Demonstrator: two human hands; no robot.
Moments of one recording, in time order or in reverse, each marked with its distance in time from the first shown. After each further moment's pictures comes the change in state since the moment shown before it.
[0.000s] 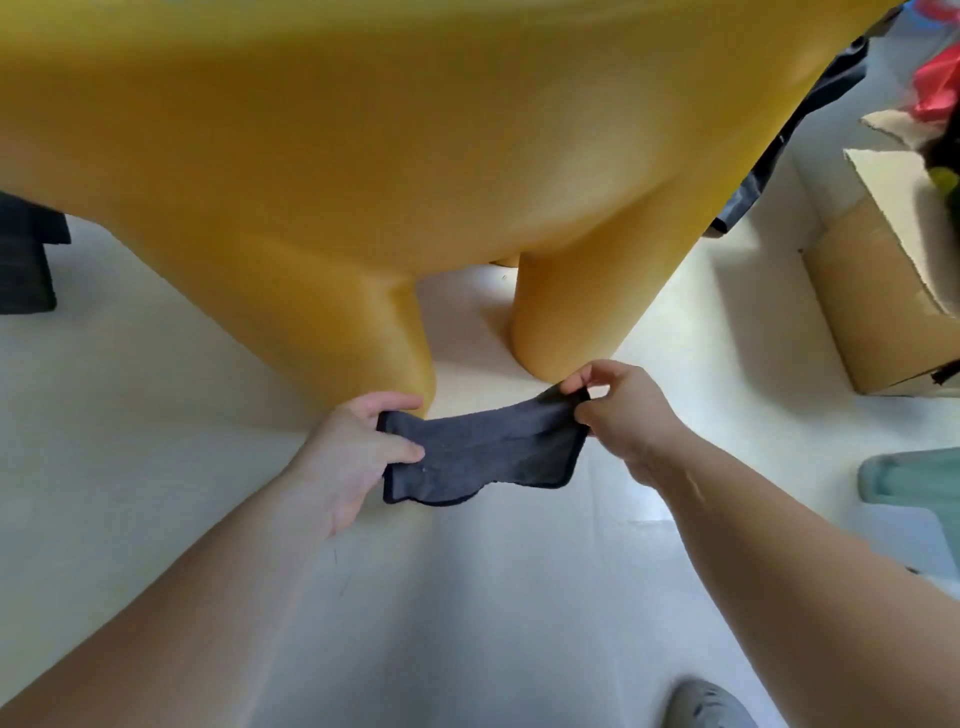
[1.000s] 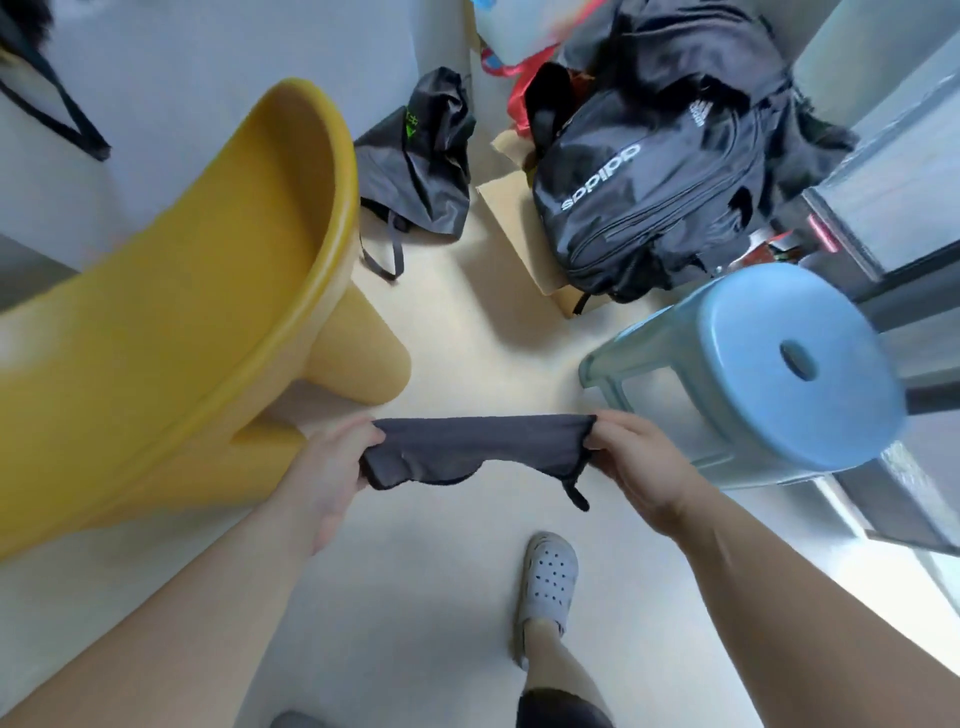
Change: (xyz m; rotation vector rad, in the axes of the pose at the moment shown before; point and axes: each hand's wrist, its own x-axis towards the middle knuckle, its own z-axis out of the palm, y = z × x) left_hand -0.252 0.272 0.229 0.213 -0.264 -0.045; right_hand -0.276 -0.055 -0.378 0.535 0.048 0.231
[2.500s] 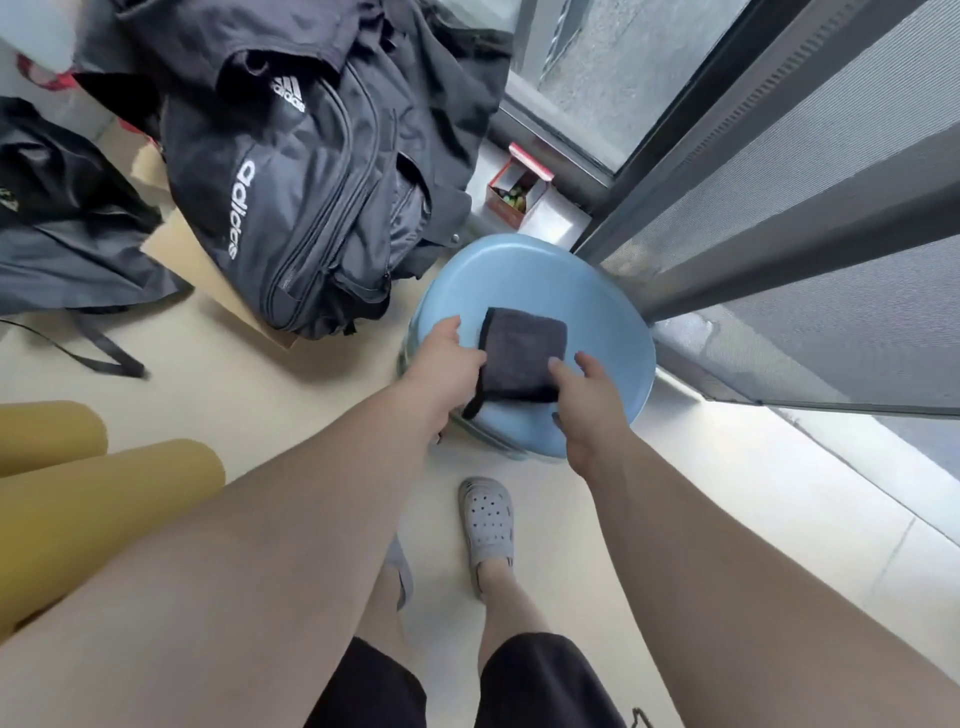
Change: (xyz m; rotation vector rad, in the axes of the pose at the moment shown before) left_hand 0.133 0.082 0.482 0.615 -0.460 -0.061; right_hand 0.069 0.029 -0.282 0.596 0.727 0.350
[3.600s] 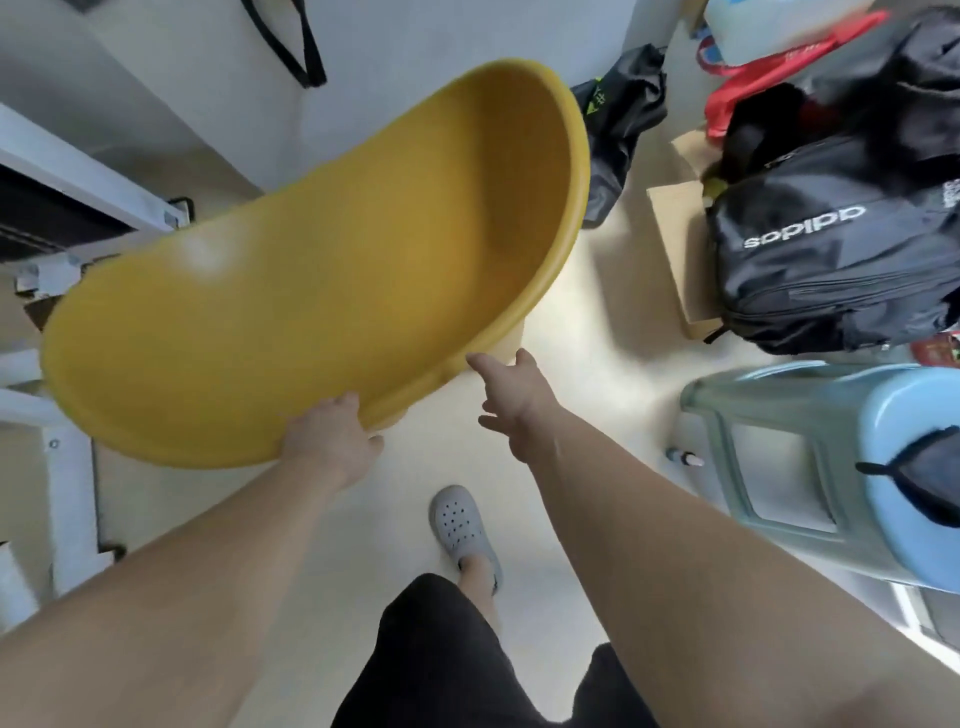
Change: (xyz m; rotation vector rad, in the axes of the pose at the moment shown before) left_hand -0.358 -0.448 -0.416 0.568 0.528 -0.526; right_hand -0.384 0.233 0.414 -0.811 -0.651 -0.037
